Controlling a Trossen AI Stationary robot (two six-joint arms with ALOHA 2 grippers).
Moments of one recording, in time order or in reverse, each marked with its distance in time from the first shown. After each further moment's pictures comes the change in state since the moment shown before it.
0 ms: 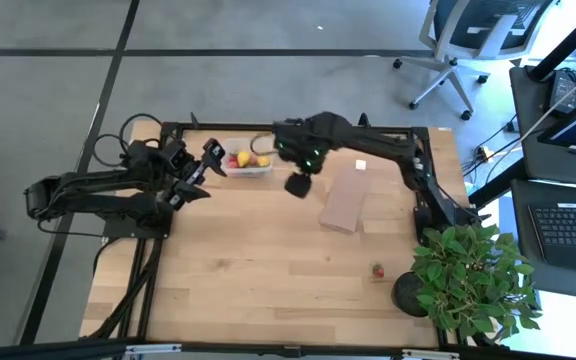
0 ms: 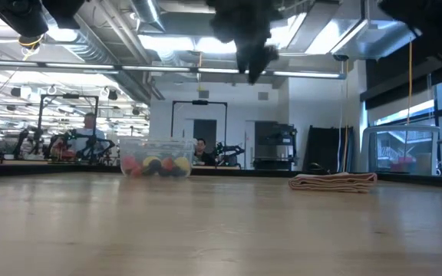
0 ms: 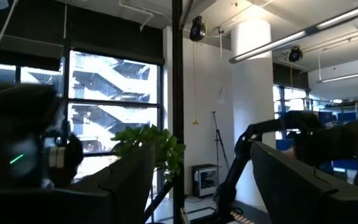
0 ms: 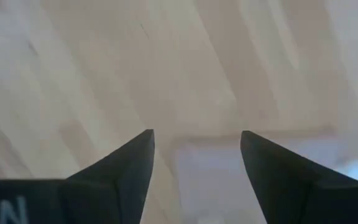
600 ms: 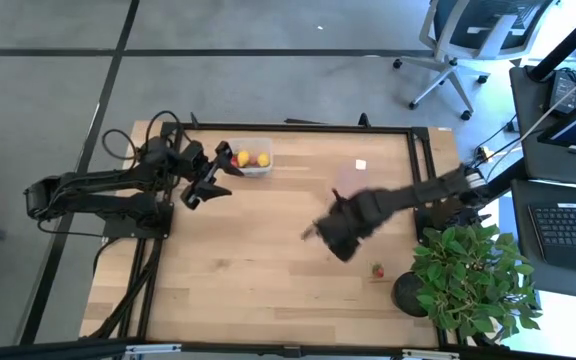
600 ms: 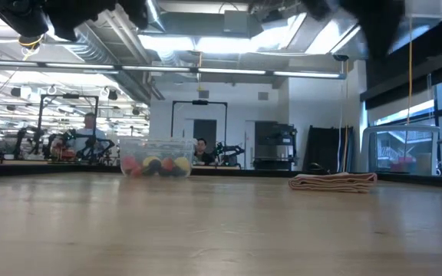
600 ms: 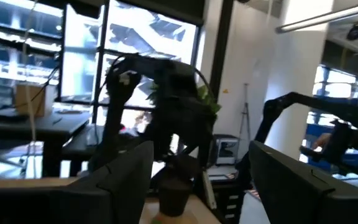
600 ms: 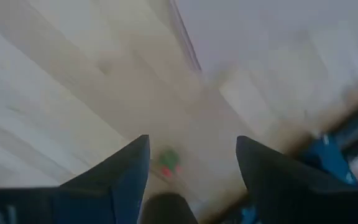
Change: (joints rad) left arm 0.000 0.000 0.000 -0.322 -0.087 0.127; right arm 0.486 -0.412 -0.694 0.007 0.119 0.742
